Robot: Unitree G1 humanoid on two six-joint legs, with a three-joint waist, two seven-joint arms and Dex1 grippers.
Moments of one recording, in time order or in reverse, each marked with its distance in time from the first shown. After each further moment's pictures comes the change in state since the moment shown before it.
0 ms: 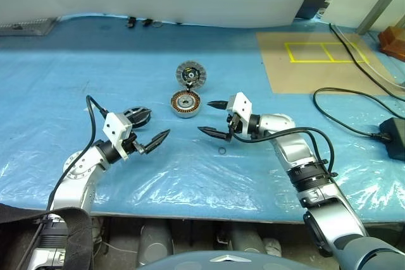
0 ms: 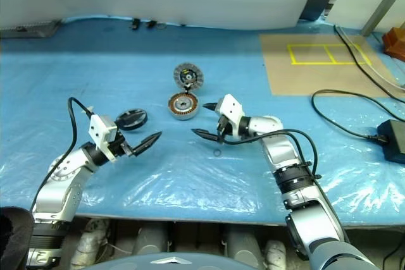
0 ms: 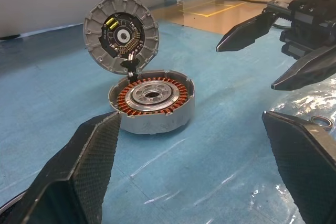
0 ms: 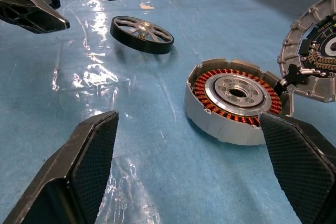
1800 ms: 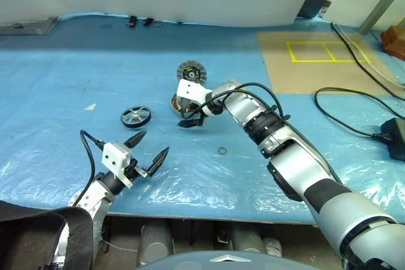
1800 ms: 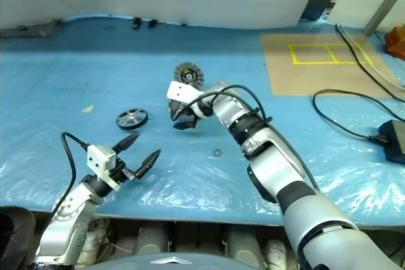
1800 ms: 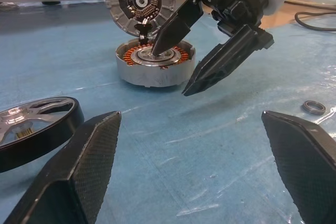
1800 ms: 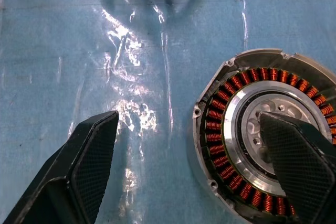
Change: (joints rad) left arm 0.293 -0.143 -0.015 -0.142 0.046 -0.096 0.170; right arm -0.573 0.208 0.298 0.493 -0.313 0.325 0.018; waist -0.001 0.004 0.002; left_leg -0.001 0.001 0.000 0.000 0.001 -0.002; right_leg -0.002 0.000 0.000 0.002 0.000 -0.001
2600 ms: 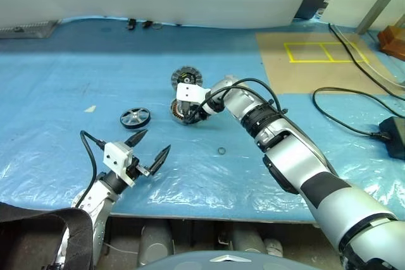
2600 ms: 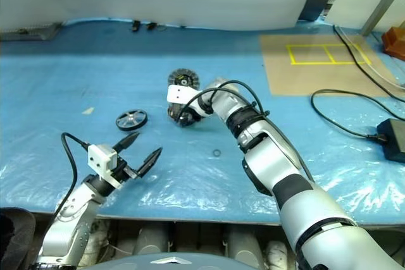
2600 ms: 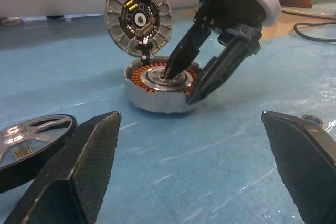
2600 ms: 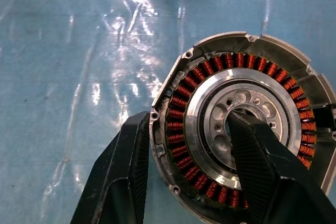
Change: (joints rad) left arm -0.001 0.004 -0.018 -0.018 -0.004 -0.017 0.032; right arm -0.017 0.002 0.017 0.081 -0.103 -0.112 0.130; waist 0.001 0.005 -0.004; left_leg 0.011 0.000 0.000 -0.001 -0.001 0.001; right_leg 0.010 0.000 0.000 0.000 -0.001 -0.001
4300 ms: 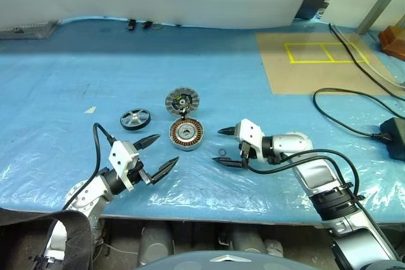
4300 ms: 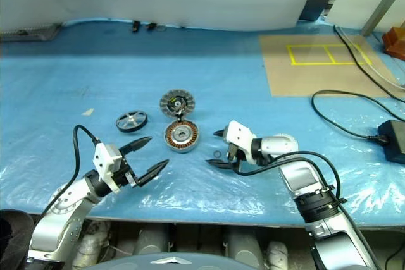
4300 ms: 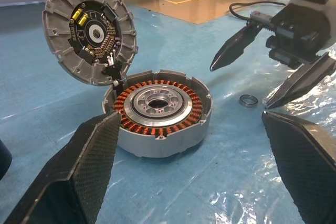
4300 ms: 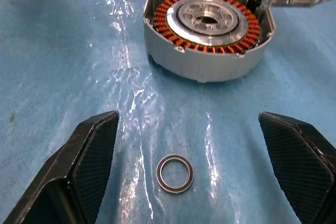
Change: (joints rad) left arm -0.020 0.123 -0.038 -0.059 -0.057 0.115 -0.167; right arm 0.815 -0.370 -0.269 -0.848 0.328 -0.057 -0.064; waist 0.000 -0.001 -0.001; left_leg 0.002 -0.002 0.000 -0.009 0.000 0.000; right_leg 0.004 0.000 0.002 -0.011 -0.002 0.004
